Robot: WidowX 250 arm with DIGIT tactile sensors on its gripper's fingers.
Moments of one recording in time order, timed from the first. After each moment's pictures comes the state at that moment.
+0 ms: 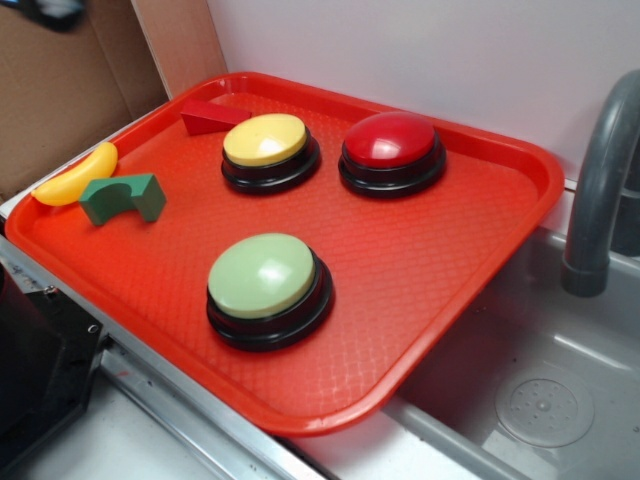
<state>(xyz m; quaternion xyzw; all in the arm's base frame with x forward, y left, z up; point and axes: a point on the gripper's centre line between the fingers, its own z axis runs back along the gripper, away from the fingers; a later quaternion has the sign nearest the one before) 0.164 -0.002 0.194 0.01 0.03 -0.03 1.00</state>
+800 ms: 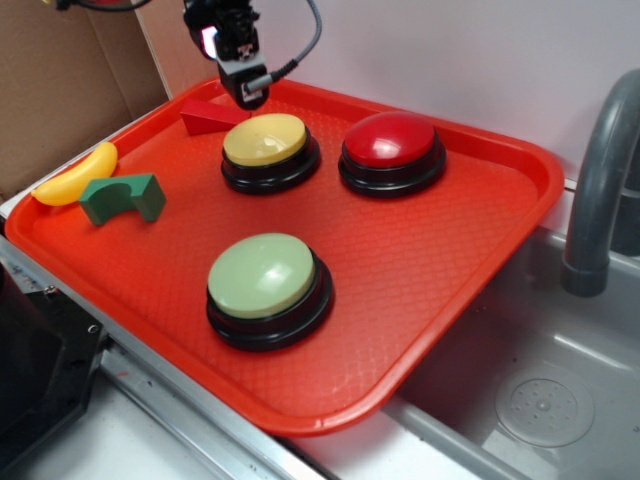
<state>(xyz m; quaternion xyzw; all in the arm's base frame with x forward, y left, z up) 0.273 0.045 0.100 0.08 -0.02 -0.15 0.99</state>
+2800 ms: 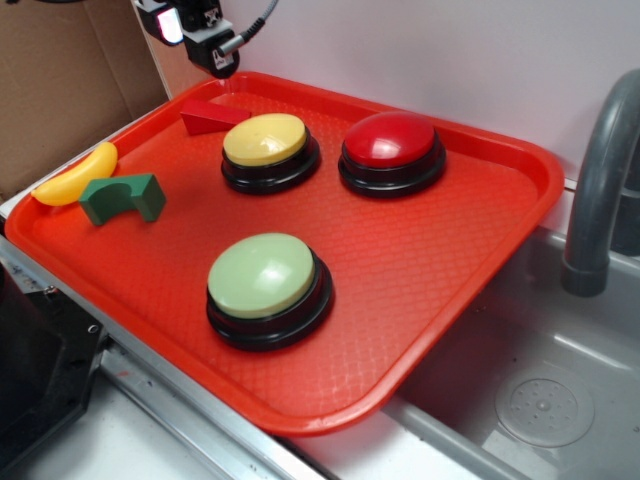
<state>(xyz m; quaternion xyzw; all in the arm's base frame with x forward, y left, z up) 0.254 0.061 0.130 0.05 -0.04 -0.03 1.00</state>
